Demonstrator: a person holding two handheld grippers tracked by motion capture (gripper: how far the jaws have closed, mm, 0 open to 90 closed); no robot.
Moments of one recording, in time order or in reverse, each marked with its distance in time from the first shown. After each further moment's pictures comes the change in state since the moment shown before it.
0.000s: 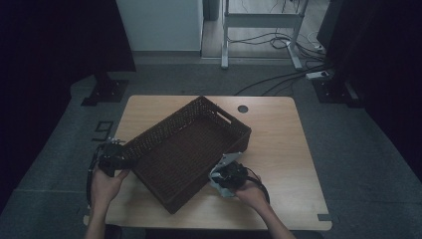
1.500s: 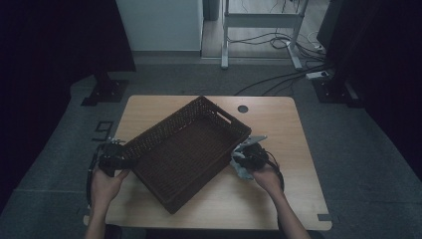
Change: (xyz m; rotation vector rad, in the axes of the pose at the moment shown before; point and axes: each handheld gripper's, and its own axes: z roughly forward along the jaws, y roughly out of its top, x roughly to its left) left arm 0.000 0.000 0.000 0.002 0.000 0.000; right arm -0.080 -0.020 -0.023 -0.044 -0.168 0.181
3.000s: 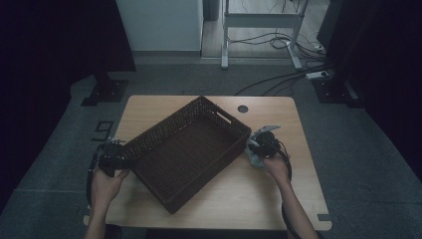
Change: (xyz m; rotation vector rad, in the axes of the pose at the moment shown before) left arm 0.000 0.000 0.000 -0.001 0.001 -0.001; right arm -0.065 -0.007 0.010 0.019 -0.137 0.122
